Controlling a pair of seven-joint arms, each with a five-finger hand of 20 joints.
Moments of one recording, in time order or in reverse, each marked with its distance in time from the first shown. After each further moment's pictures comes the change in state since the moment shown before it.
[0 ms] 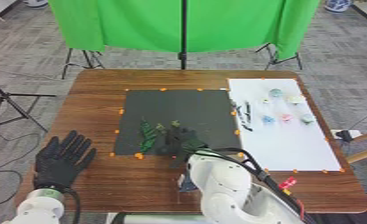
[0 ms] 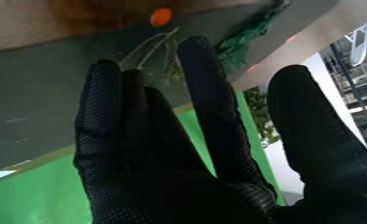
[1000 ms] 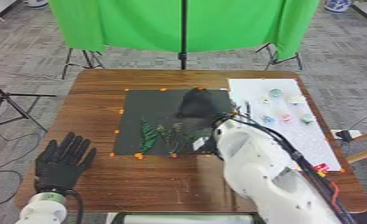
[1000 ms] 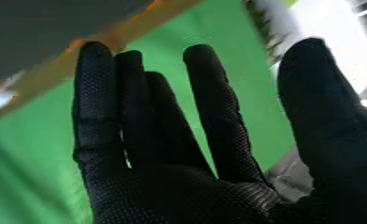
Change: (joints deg) left arm 0.6 -0.4 1.6 0.8 -5.1 -3.8 4.9; right arm 1.4 2.3 14.1 -1.2 4.6 9.7 -8.2
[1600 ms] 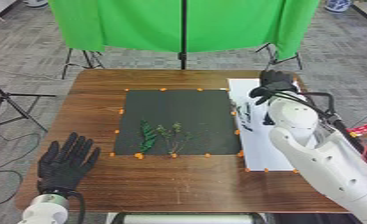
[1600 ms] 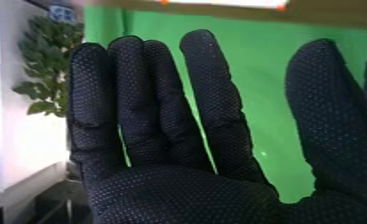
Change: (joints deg) left arm 0.3 -0.3 0.0 1.0 -2.5 -4.1 -0.9; right arm 14.1 16.4 -2.5 18.5 -13.2 -5.5 7.2
